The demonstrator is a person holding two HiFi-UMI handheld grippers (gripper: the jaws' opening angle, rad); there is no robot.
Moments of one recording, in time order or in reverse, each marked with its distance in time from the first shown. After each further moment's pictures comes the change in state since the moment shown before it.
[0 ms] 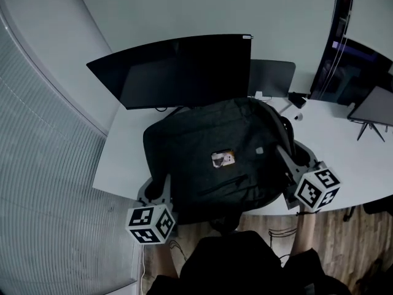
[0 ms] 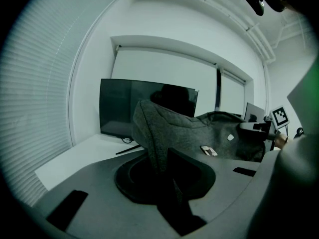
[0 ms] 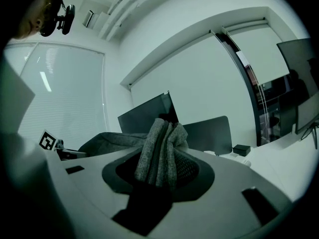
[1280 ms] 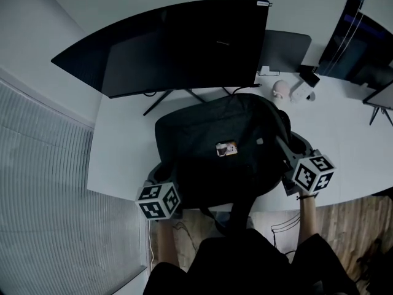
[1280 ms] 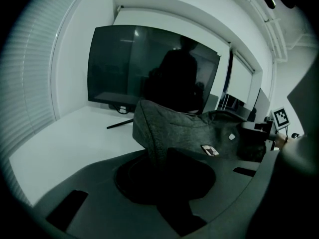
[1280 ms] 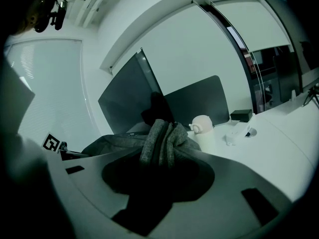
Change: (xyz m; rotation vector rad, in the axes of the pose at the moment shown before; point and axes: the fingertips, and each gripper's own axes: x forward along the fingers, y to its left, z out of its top) left arm 0.132 0.045 -0.092 -0.064 0.248 -0.070; right arm 0.088 -0.063 -0.111 0.130 0.171 -0.073
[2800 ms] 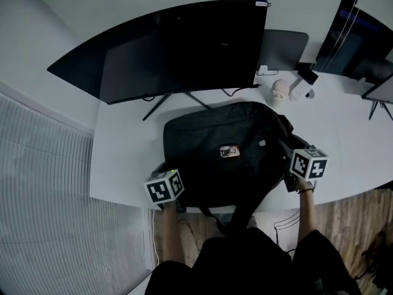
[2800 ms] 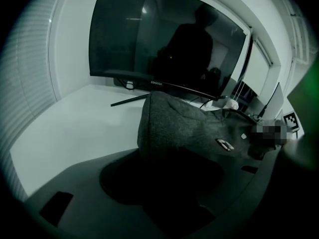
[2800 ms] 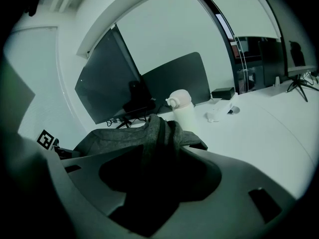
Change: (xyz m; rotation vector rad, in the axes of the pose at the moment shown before) left arm 0.050 0.033 -0.038 -0.075 0.224 0.053; right arm 0.020 -0.048 -0.055 0.091 0.175 -0.173
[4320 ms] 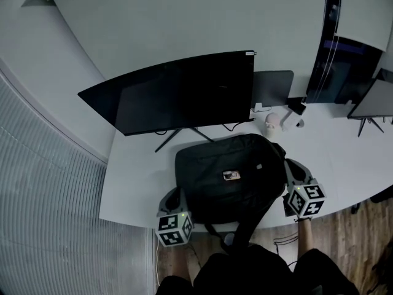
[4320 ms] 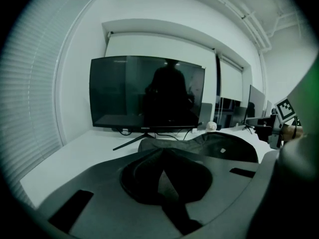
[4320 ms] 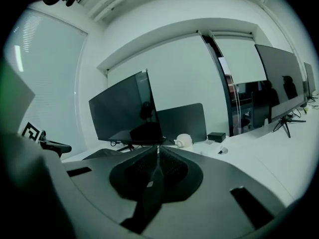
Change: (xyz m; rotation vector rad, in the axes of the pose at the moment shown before) left arm -0.112 -0.038 0.040 0.214 -0.390 0.002; right arm -0.099 0.050 0.053 -0.169 -0.325 -0.073
